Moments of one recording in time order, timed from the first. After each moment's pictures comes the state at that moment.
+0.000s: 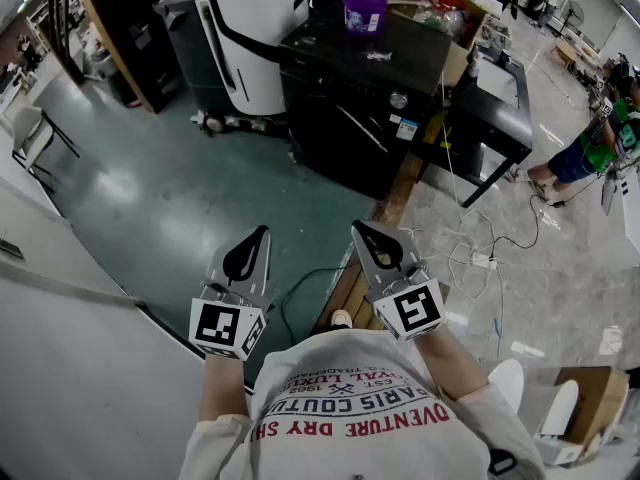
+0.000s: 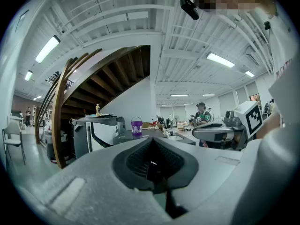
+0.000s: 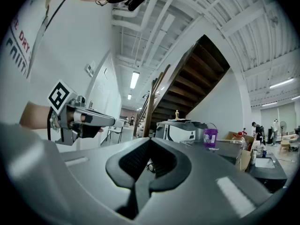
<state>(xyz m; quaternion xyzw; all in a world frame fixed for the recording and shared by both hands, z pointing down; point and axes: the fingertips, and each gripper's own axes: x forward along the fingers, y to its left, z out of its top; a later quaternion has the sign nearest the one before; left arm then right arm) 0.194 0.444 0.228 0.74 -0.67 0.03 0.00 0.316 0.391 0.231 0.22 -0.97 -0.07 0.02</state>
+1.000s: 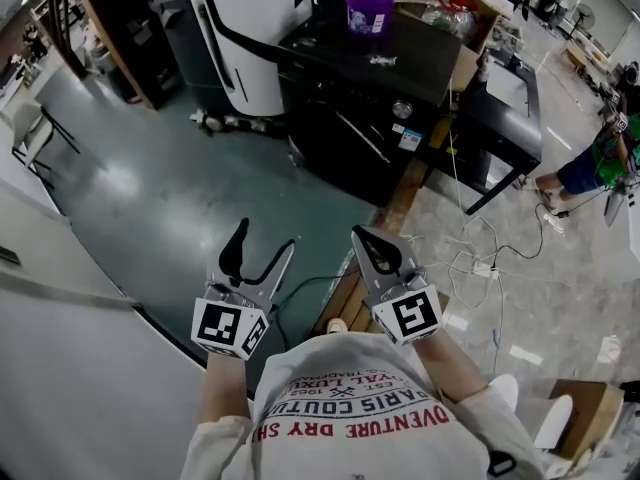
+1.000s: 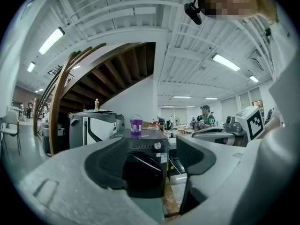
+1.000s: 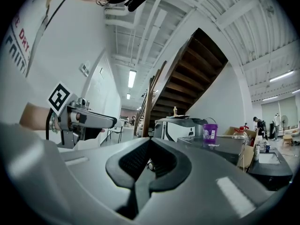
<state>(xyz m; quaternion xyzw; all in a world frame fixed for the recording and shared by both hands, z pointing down) 0.195 0.370 0.243 0.74 -0.67 0.00 0.03 0.316 0.318 0.257 0.22 -0.97 -0.06 0.03</state>
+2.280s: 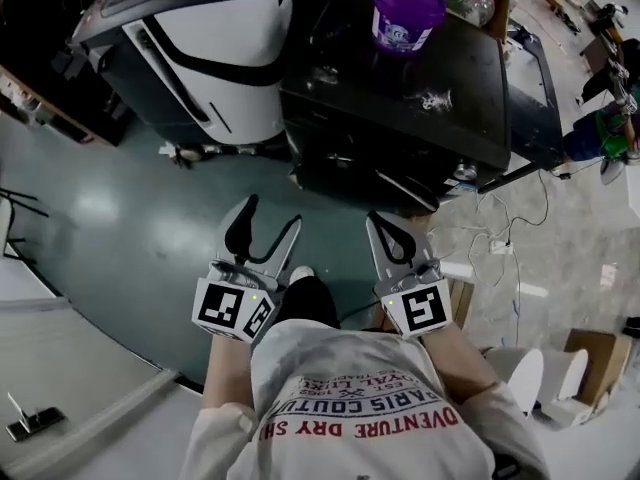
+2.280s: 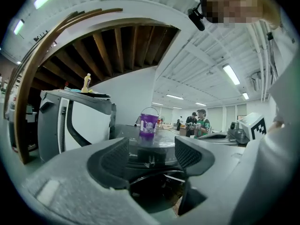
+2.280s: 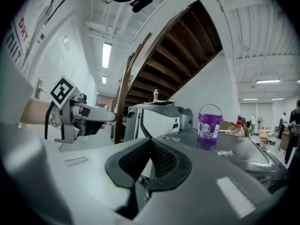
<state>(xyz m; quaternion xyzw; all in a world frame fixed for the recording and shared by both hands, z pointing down) -0.085 0.030 0.283 0.81 -0.57 -0.02 0.09 0.049 0.019 0.290 0.35 -0.93 -0.03 0.08</state>
